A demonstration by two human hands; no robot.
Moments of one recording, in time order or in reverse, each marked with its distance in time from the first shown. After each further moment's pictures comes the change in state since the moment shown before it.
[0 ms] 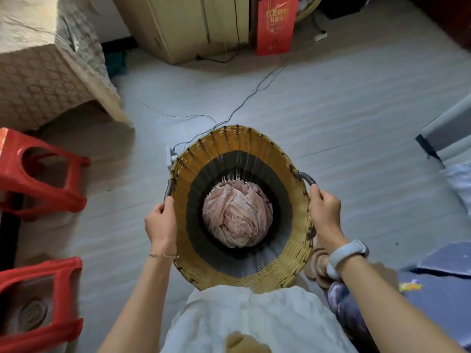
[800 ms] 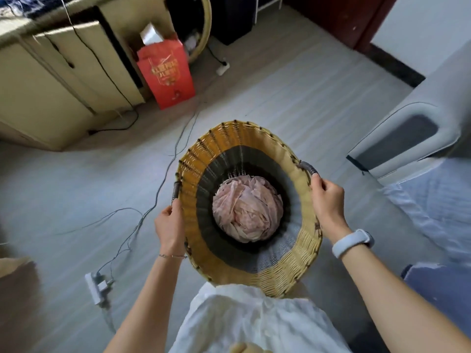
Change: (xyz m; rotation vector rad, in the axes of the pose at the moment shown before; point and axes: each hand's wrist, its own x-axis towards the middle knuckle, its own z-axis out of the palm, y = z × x) left_hand 0.162 0.344 0.465 0.094 -0.416 0.056; right_hand 0.473 -0.168 -0.091 -0.034 0.397 0.071
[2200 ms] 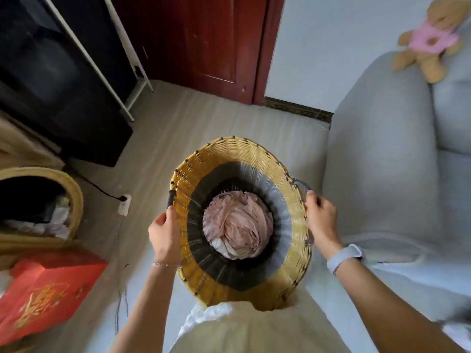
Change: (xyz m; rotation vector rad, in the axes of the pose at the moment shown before) left_hand 0.309 0.533 0.639 0.251 -0.445 0.170; right_hand 0.706 -0.159 -0.021 0.166 0.521 0.423
